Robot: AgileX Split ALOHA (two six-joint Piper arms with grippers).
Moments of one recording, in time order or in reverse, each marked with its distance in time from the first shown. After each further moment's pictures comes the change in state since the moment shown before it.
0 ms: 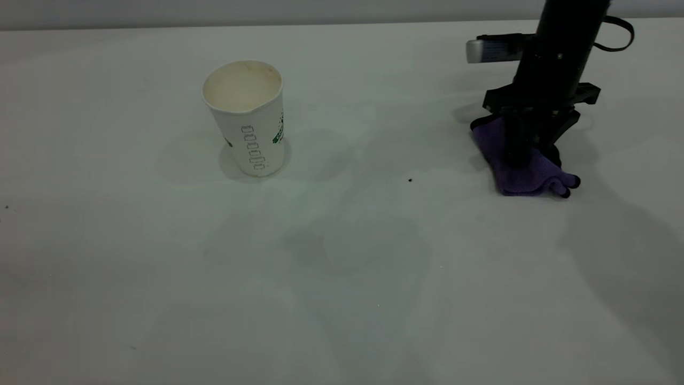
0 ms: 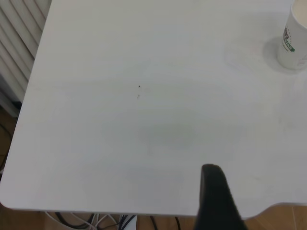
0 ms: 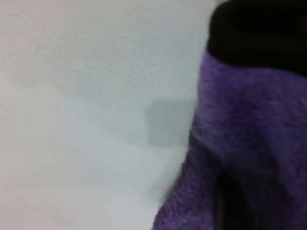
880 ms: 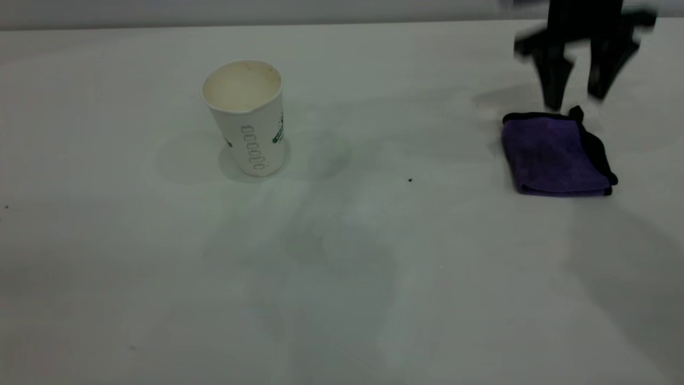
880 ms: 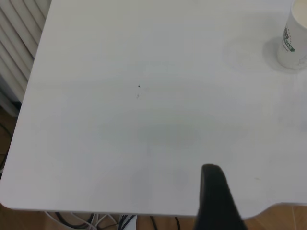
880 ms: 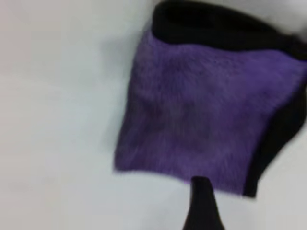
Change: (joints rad) left arm 0.000 0.000 0.000 0.000 0.000 -0.001; right arm 0.019 -0.222 0.008 -0.217 0.131 0.254
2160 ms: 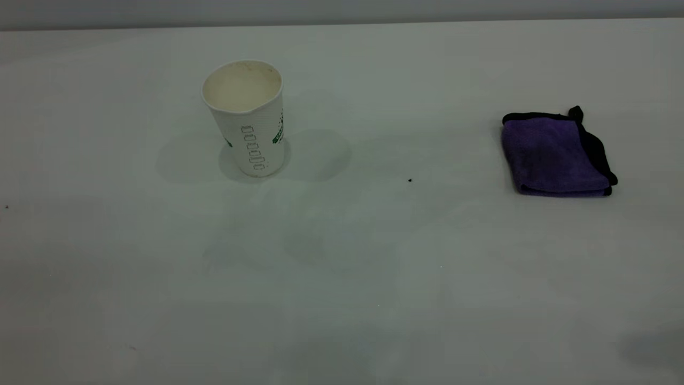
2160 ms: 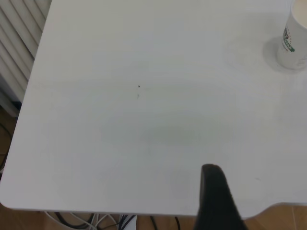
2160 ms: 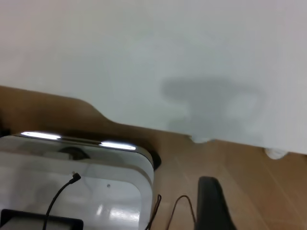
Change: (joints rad) left arm 0.000 0.000 0.000 0.000 0.000 0.000; right arm 0.001 -1.664 1.322 0.056 -0.082 0.066
